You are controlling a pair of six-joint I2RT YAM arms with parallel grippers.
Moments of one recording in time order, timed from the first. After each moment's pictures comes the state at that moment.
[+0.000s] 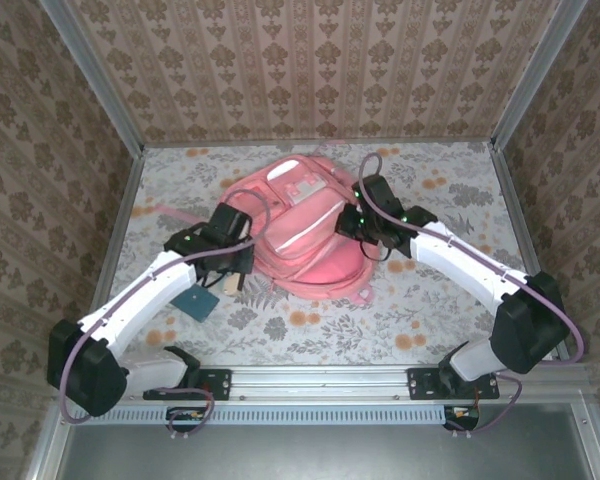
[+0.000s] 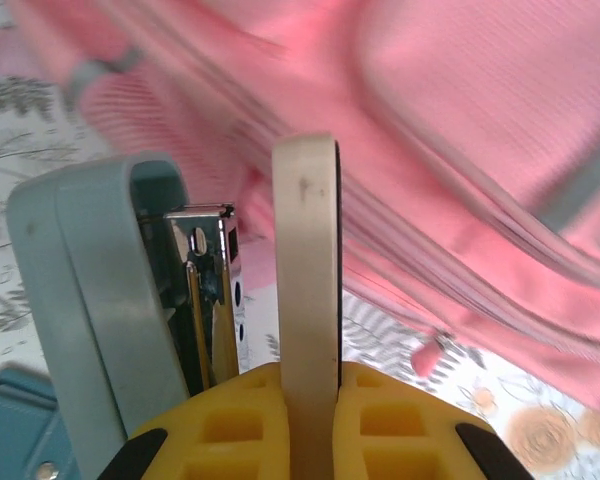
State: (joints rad) left arm -0.63 1.21 0.97 -0.83 -0.11 -0.33; right arm 0.56 1.47 1.19 -0.49 -0.04 0.83
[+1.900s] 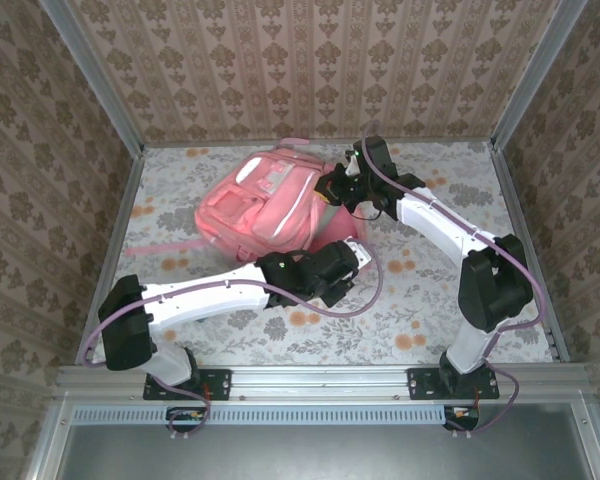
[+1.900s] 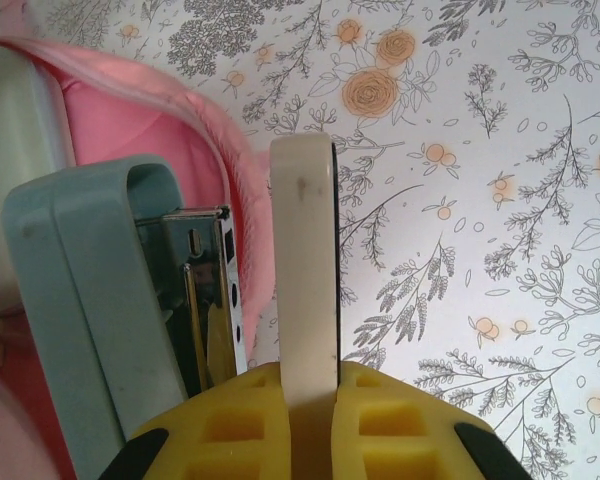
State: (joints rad) left arm -1.24 1.53 1.23 -0.59 -0.28 -0.09; right arm 0.43 1.73 1.43 -0.31 -0.49 1.07
